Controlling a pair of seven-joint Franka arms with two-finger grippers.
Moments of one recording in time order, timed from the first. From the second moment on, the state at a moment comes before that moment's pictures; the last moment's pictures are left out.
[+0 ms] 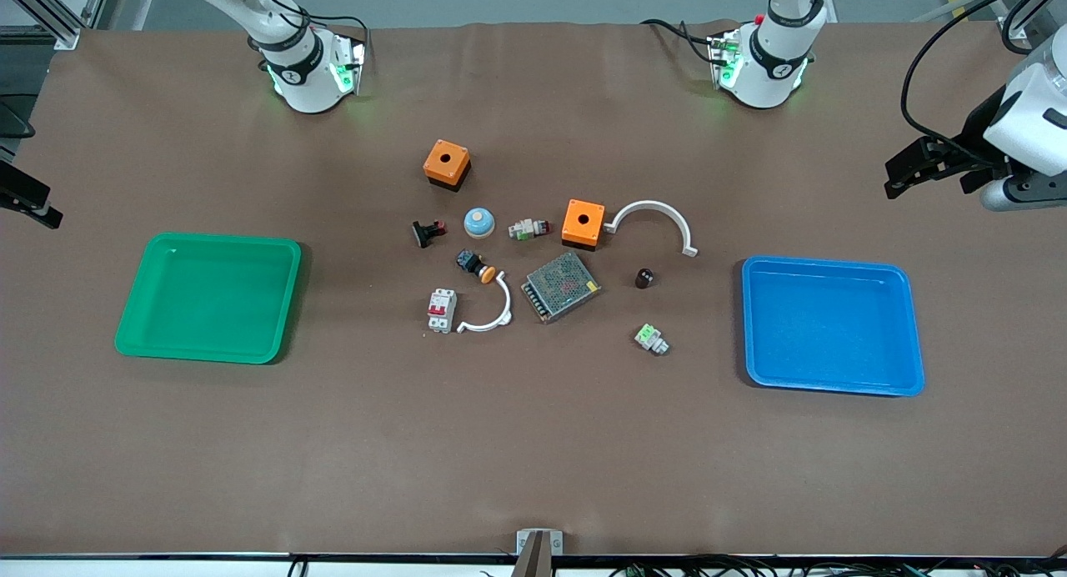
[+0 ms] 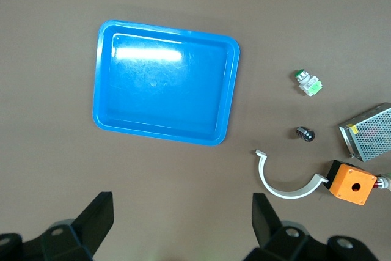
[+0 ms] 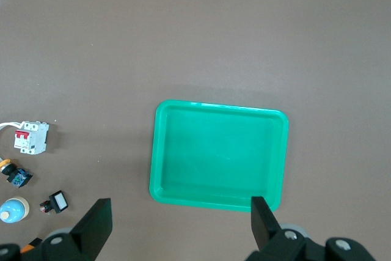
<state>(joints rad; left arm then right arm) 0.01 -0.03 -0.11 -1.59 0.01 1.55 -0.15 0.00 0.03 -0.16 -1.51 0.04 1.63 -0.20</state>
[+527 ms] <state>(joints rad) 0.01 -0.03 -0.10 -1.56 0.01 1.55 -0.14 0.03 0.03 -0.16 -1.50 0.04 1.63 -0.05</state>
